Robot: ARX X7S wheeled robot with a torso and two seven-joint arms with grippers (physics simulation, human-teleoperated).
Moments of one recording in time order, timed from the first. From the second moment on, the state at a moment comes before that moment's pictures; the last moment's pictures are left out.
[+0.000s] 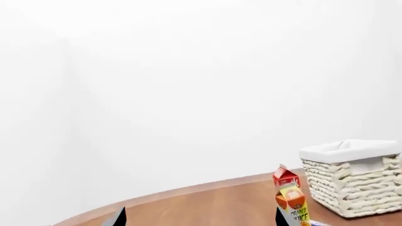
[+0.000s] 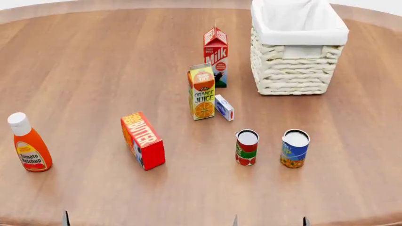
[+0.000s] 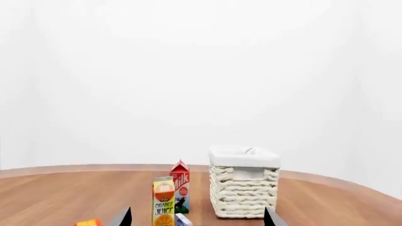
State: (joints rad) left arm 0.23 -0.12 0.12 0.30 0.19 0.34 -0.25; right arm -0.22 0.09 -0.12 -0.30 -0.01 -0.30 0.14
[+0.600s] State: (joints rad) left arm 0.22 -0.18 0.12 0.34 0.07 0.28 -0.26; right arm -0.20 0.13 -0.11 -0.28 0.03 -0.33 0.22
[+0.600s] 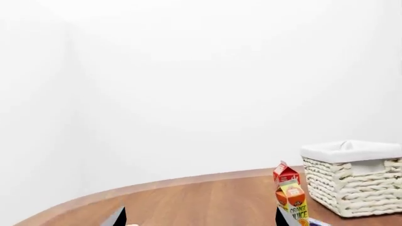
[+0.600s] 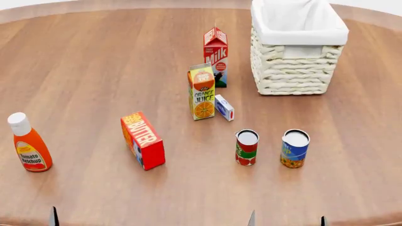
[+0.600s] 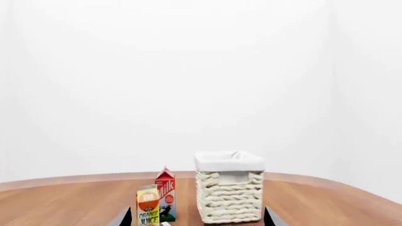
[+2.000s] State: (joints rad) left arm 0.22 -0.22 0.18 0.33 0.05 0.29 -0.29; right arm -0.19 0.18 -0.16 -0.28 0.06 -0.31 0.28
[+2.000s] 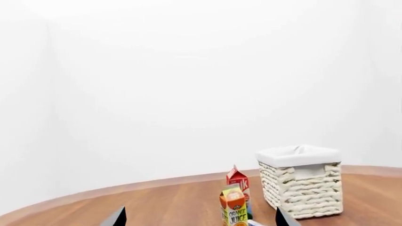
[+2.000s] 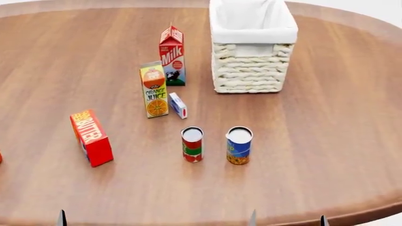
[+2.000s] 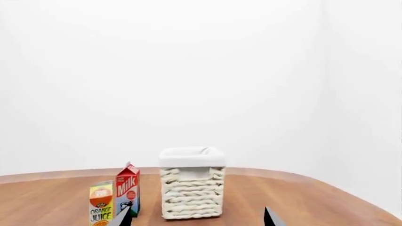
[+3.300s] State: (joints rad) left arm 0.23 -0.25 0.21 0.34 0.05 0.33 -0.33; right arm -0.21 0.22 -0.23 -0.29 0.01 -0.40 0.32
